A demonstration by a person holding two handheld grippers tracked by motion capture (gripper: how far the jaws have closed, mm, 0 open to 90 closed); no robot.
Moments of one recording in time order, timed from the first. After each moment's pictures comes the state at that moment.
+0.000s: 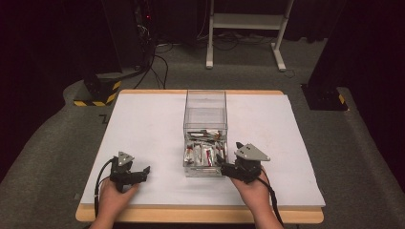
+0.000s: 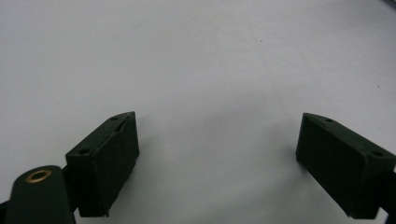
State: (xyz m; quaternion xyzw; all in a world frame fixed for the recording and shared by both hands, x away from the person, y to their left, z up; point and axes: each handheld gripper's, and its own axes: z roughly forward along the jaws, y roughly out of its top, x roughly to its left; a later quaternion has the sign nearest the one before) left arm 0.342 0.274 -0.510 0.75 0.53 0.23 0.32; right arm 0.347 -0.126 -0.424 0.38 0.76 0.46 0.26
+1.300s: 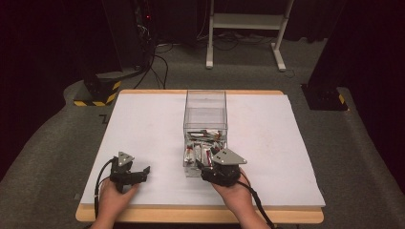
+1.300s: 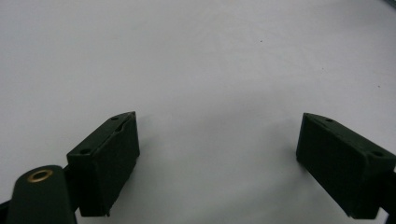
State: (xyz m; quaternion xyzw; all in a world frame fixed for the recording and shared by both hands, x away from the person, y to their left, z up) left arm 0.342 0.273 -0.510 0.75 0.53 0.24 0.33; right arm 0.335 -0.074 -0.427 0.33 0.79 0.47 0.22
